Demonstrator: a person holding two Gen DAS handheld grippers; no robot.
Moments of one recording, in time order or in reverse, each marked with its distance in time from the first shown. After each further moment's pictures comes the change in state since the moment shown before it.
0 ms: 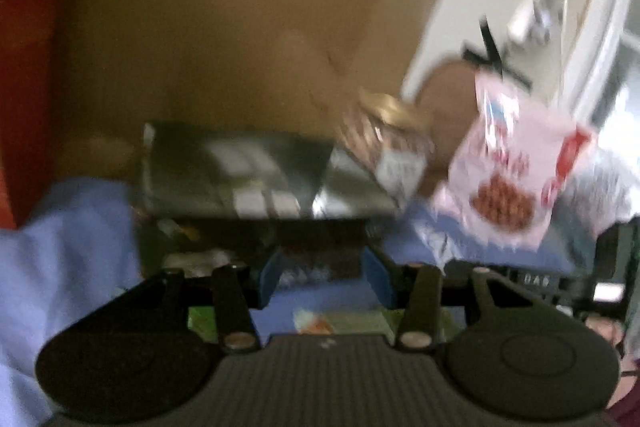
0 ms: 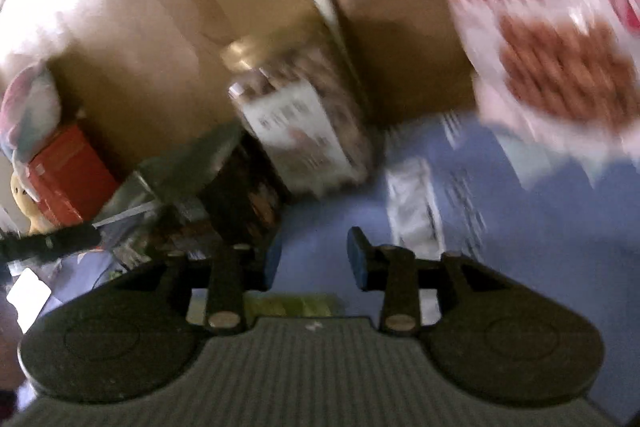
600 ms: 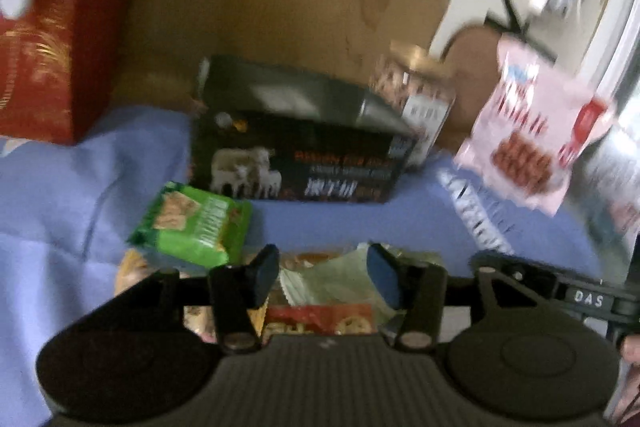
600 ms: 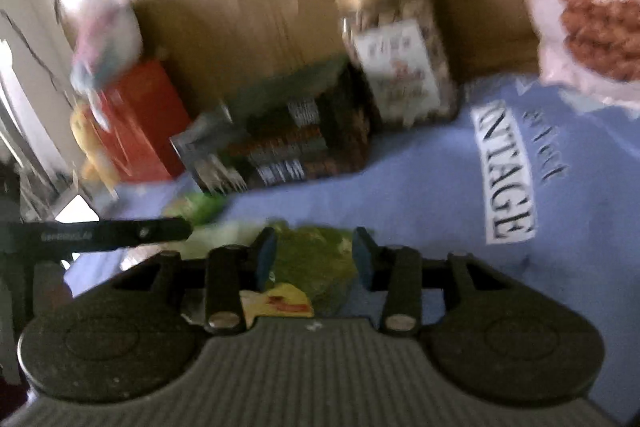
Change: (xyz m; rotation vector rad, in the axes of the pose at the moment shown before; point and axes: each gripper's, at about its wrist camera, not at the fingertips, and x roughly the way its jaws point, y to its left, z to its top) left arm -0.054 0.007 -0.044 -0.097 0.023 0.090; right arm -0.038 0.049 -0.053 -0.104 0.004 0.158
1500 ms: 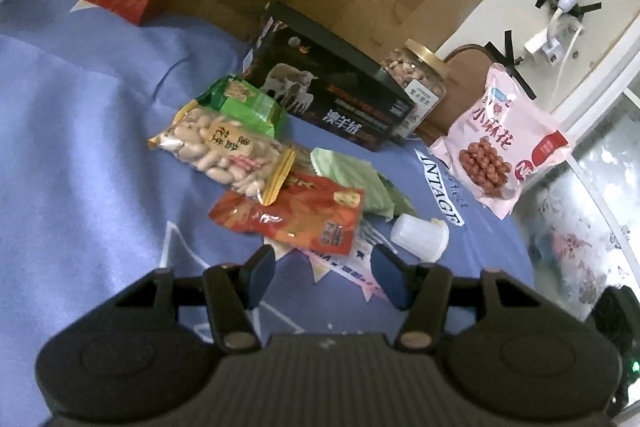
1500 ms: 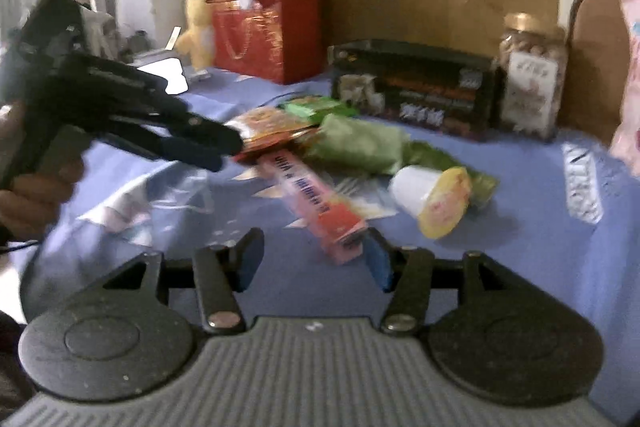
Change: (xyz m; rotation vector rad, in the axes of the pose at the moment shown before) left arm -0.048 0.049 -0.072 -0.249 0.057 -0.143; right arm -0.023 0.093 -0.069 -0.483 0.108 0.057
